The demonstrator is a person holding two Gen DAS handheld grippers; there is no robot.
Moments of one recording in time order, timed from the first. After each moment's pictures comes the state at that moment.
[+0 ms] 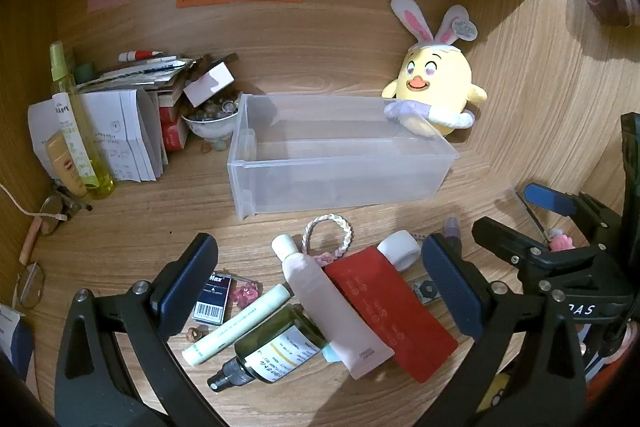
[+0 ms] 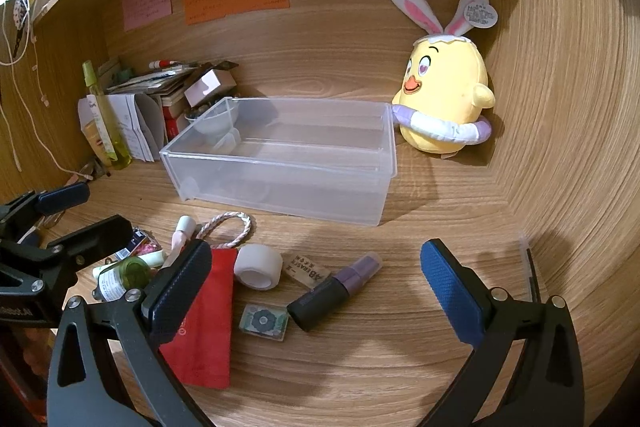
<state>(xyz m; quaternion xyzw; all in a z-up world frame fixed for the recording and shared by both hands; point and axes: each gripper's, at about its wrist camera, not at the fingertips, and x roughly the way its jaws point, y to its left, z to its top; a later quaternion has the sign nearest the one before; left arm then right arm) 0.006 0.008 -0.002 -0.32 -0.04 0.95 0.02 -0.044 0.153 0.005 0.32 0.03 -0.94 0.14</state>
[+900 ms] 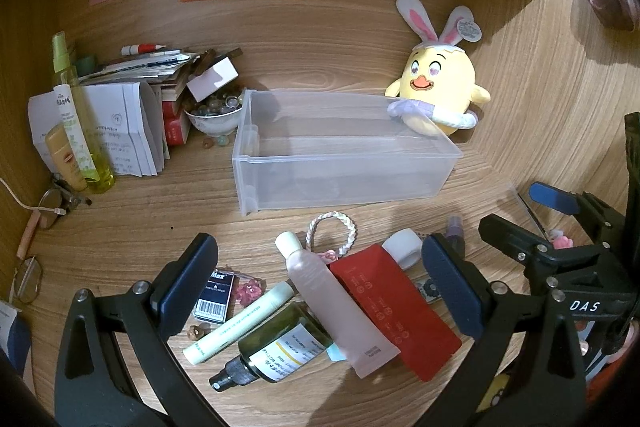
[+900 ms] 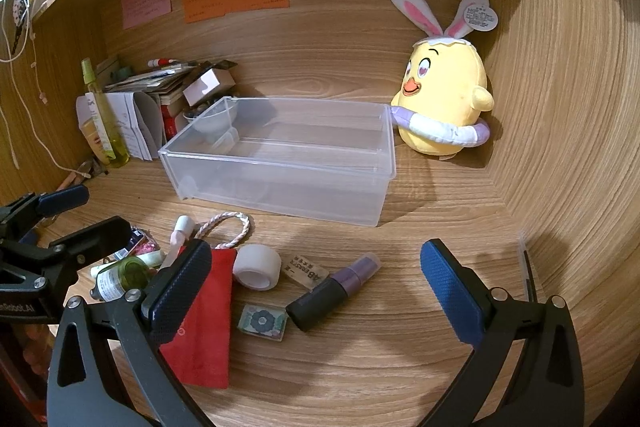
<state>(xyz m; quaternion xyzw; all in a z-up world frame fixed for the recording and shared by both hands) 0.004 0.001 -0.005 -0.32 -0.05 0.95 0.02 -0.045 0.153 0.008 0.32 0.03 -0.94 0.13</state>
